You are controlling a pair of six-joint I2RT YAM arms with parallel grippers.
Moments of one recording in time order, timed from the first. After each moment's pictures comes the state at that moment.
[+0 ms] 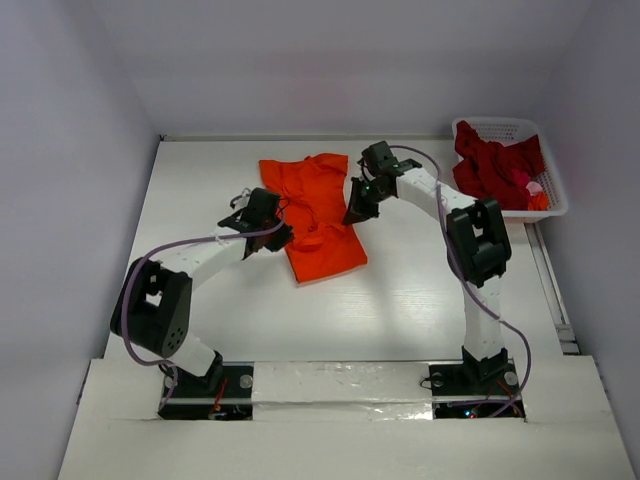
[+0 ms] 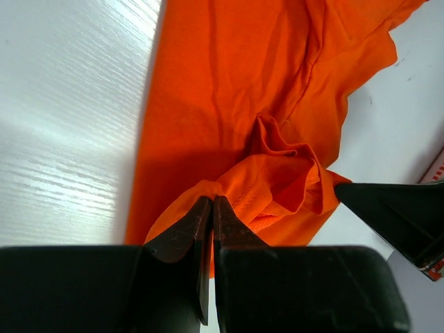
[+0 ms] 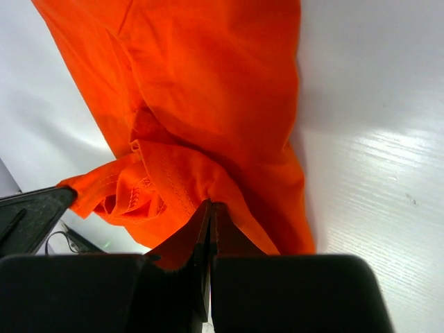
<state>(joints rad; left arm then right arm) -0.44 1.51 0.92 -0.29 -0.09 -1.18 0.43 2.13 1.71 -0.67 -0.41 0.58</state>
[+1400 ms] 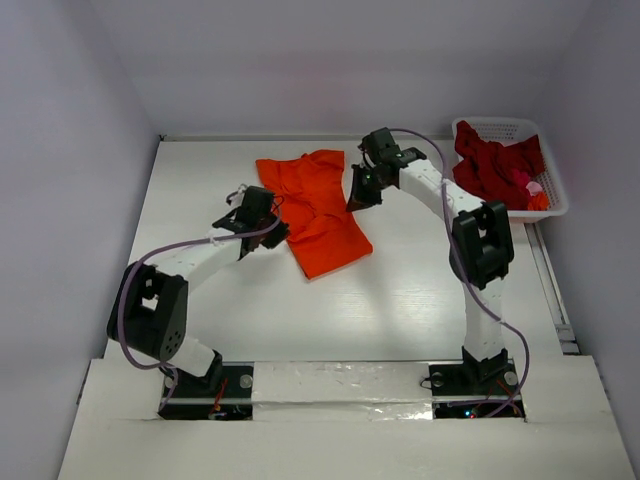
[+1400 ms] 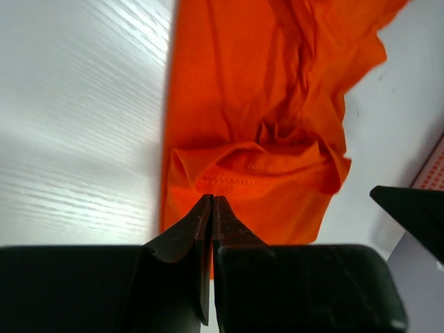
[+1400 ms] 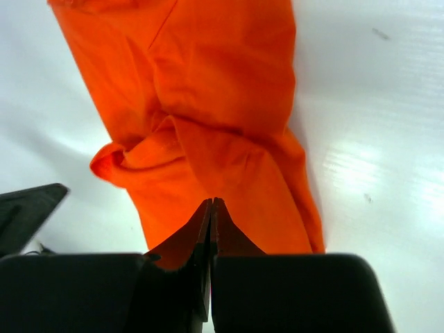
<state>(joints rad) -0.39 1.49 0.90 -0.25 -0.08 -1.13 0.44 2.13 1.85 -0.74 -0.30 0.50</state>
